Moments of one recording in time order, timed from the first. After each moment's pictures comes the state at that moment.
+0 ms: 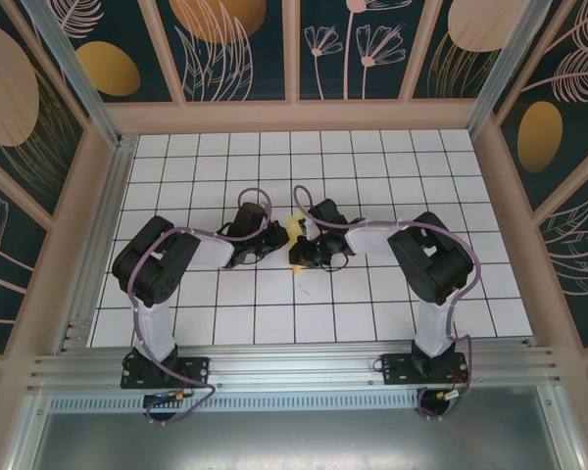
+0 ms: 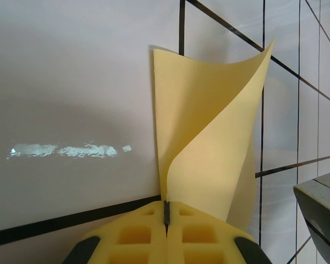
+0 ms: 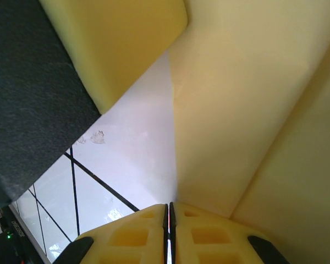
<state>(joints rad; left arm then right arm) -0.57 1.93 0.84 0.38 0.28 -0.94 0.66 1.90 1.00 -0.14 -0.54 0.64</state>
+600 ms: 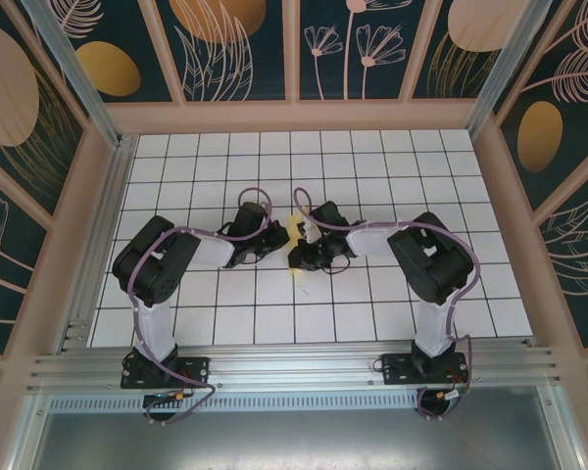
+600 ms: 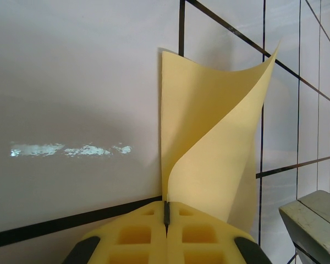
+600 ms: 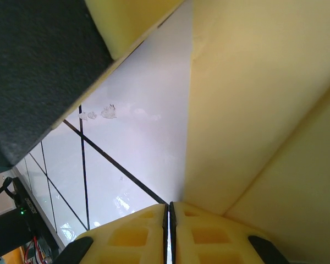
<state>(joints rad) -0.57 1.93 0.84 0.38 0.28 -0.95 0.66 1.90 0.97 -0.12 -0.63 0.62</state>
